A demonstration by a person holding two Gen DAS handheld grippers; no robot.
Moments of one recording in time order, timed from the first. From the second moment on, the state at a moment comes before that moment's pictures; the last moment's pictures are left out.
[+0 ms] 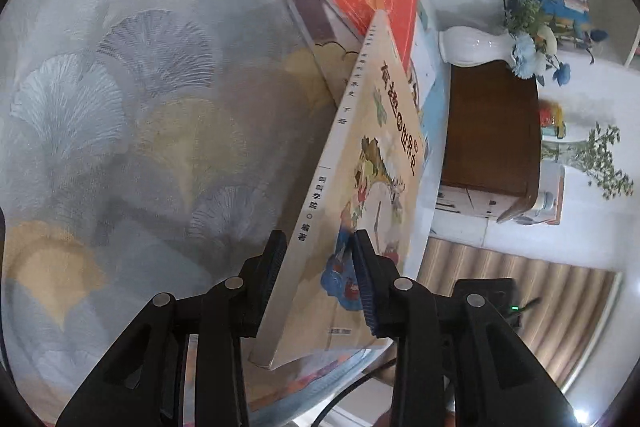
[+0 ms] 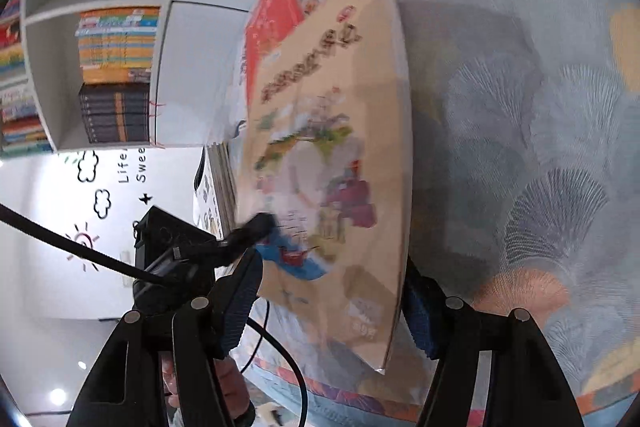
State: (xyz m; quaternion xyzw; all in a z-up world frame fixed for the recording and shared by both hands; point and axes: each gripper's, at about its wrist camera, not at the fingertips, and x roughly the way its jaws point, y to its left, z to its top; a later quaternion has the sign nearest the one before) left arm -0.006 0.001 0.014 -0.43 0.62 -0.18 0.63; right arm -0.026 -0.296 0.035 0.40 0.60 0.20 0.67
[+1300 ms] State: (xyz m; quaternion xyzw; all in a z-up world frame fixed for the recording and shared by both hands) left arm -0.012 -0.053 0.054 -0.32 0.63 -0.28 0.65; right arm -0.030 -0.308 0.057 0.33 0.57 0.20 0.73
